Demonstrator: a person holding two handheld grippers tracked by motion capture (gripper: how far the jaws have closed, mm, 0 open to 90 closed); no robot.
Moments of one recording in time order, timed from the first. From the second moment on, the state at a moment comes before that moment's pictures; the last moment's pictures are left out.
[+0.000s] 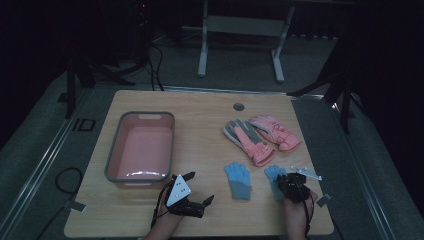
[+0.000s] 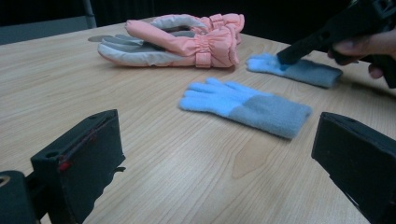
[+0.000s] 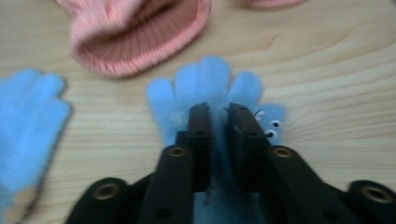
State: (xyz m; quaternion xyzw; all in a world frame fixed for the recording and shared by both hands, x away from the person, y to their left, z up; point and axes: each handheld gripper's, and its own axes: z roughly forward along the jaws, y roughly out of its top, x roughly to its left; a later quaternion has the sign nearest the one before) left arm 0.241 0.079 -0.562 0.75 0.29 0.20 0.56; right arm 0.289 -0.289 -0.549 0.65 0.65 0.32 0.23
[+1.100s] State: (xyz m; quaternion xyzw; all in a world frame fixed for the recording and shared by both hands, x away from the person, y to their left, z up) left arm 0.241 0.079 -0.562 0.75 0.29 0.20 0.56; right arm 0.294 -0.332 -0.523 0.42 0.83 0.32 0.19
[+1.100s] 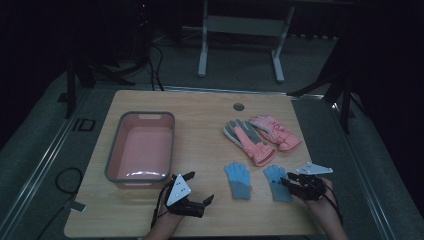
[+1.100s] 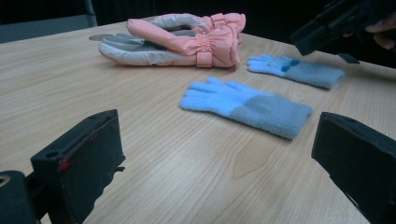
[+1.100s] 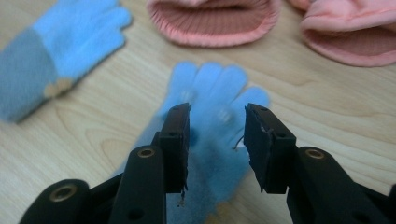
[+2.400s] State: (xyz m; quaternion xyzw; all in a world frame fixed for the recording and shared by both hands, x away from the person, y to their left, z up) left arm 0.241 0.078 -0.562 0.75 0.29 0.20 0.56; right arm 0.284 -0.261 -0.466 0.41 0.80 0.39 0.21
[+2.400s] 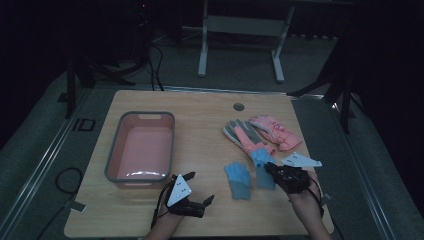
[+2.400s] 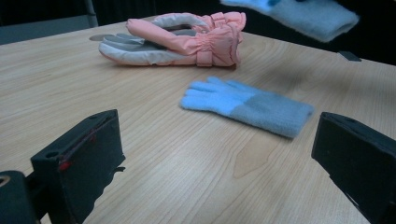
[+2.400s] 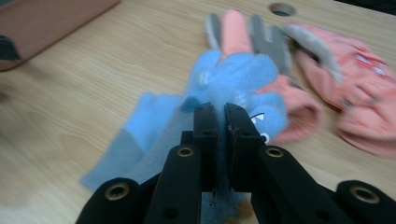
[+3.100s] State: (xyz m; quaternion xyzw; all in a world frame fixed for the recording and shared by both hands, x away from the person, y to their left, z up) left arm 0.240 0.078 -0.562 0.75 0.29 0.20 0.56; right arm 0.290 -0.205 -0.500 0.37 0.84 0.38 0.14
